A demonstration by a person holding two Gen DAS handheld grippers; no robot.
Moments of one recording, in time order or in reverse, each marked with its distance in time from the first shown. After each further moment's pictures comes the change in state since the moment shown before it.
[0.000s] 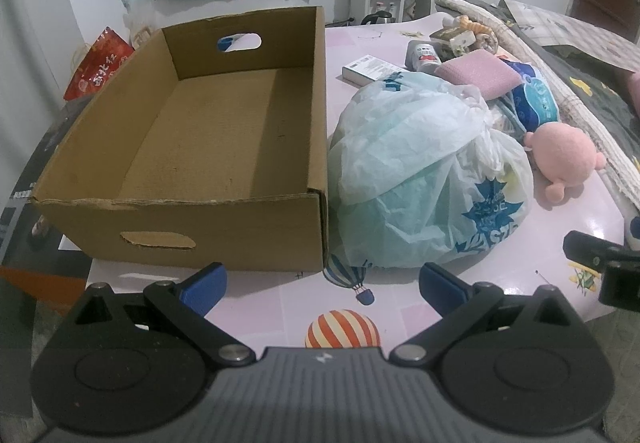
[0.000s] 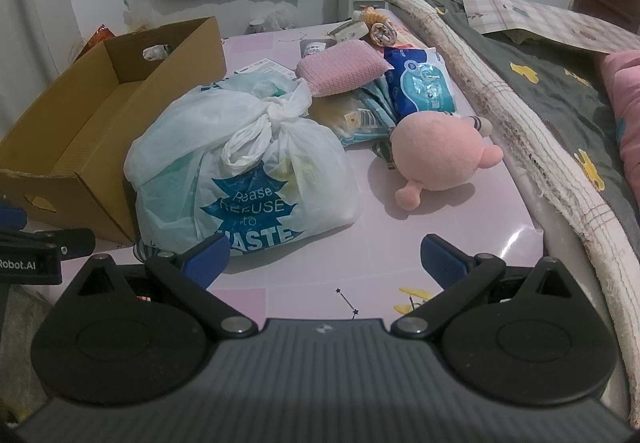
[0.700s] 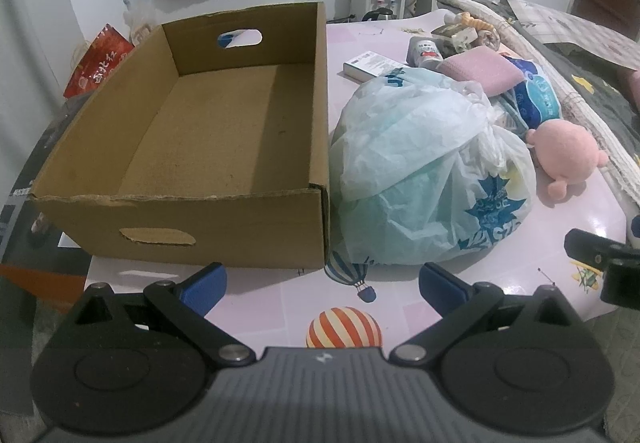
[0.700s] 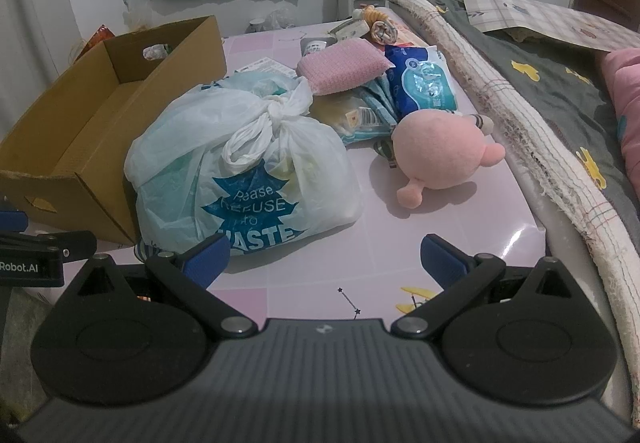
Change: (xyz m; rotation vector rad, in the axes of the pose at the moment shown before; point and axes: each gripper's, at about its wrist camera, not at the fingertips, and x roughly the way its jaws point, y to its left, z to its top) left arm 0.002 0.002 -0.002 -0.006 0.012 -0.003; right arm 0.001 0.002 -0.001 0.000 0.005 0.001
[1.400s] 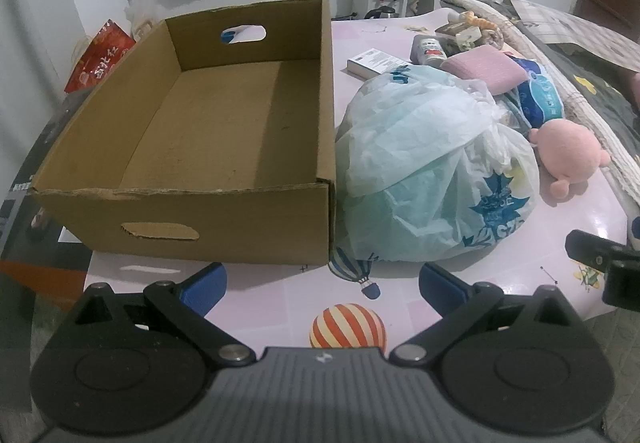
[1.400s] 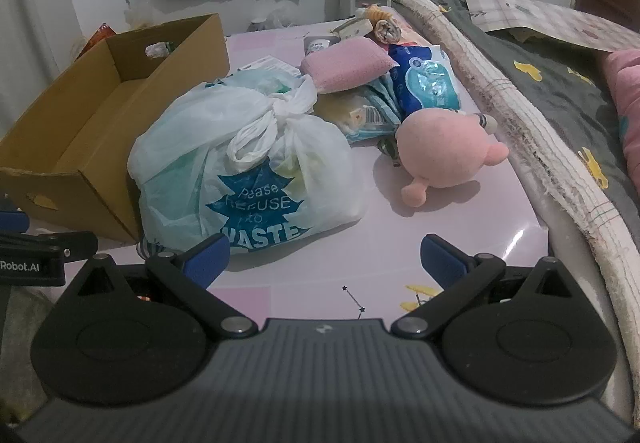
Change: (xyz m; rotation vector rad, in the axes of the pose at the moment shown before) left arm 0.002 0.005 -0.001 -0.010 0.007 -0.002; right arm 0.000 0.003 -0.001 0.001 0.006 0.008
